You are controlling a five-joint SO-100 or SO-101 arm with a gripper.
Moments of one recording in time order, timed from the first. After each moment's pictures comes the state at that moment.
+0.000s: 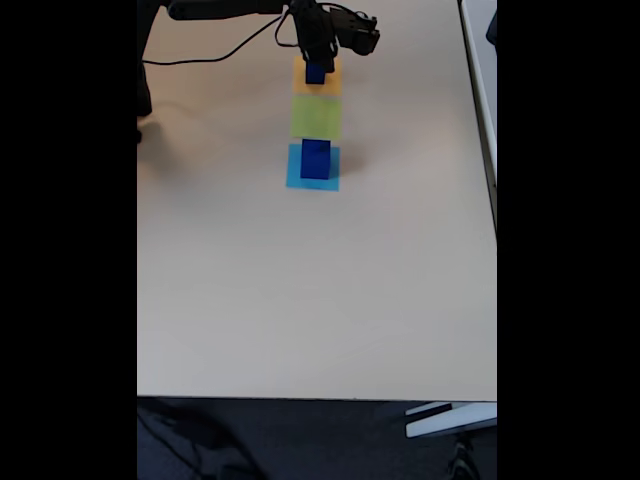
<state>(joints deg) -10.3 64.7 66.4 60.6 95.5</state>
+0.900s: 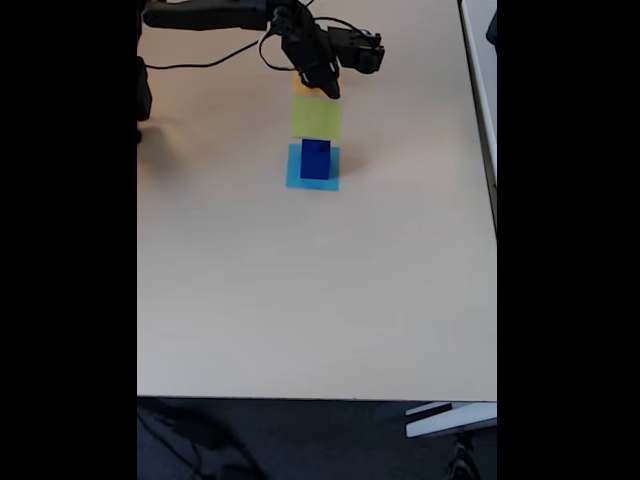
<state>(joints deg) 4.4 75.2 72.2 60.6 79.3</state>
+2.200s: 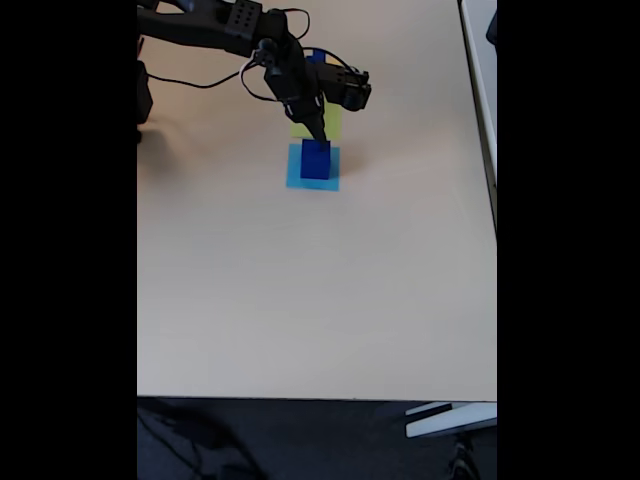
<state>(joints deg) 12.7 78.9 82.5 57.4 73.3</state>
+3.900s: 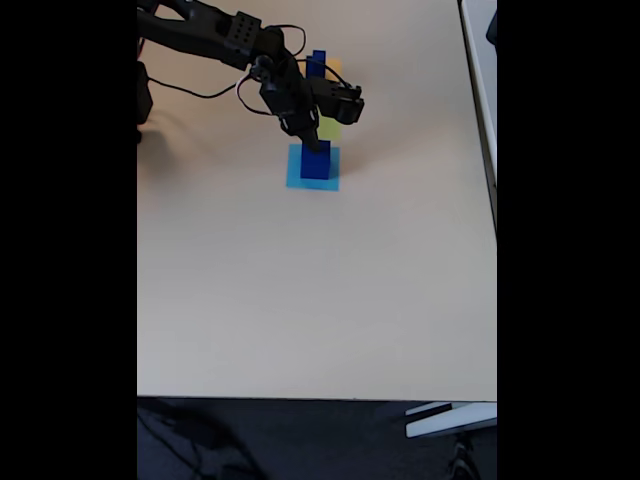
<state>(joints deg) 14.2 78.9 89.6 51.1 70.5</state>
